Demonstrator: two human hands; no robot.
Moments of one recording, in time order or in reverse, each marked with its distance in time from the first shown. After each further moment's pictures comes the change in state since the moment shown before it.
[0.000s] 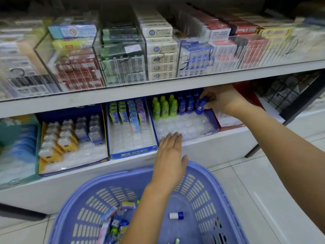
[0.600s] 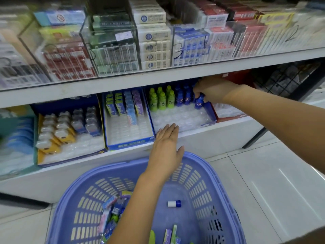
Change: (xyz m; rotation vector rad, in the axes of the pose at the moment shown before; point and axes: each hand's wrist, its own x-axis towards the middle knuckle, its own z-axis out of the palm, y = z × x) left_hand 0.000 -0.001 -0.007 -0.051 -0.065 0.014; right_hand 0.010 -0.019 -0.007 -0.373 -0.319 -0.115
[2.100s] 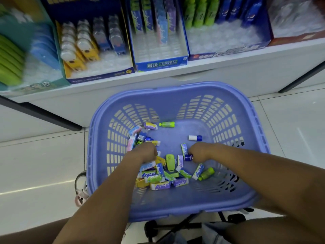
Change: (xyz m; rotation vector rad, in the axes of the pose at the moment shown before) left_hand -0.183 -0.158 0.072 0.148 -0.985 -0.518; right_hand -0.132 -0.153 0.322 -0.099 -0.892 -0.269
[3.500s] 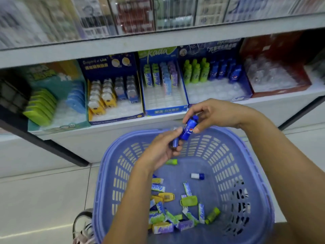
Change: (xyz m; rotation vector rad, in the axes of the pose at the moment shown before) left_hand -0.093 0.087 -0.120 -1.625 0.138 0.566; right_hand -0.176 0.031 -0.188 0.906 0.552 -0.440
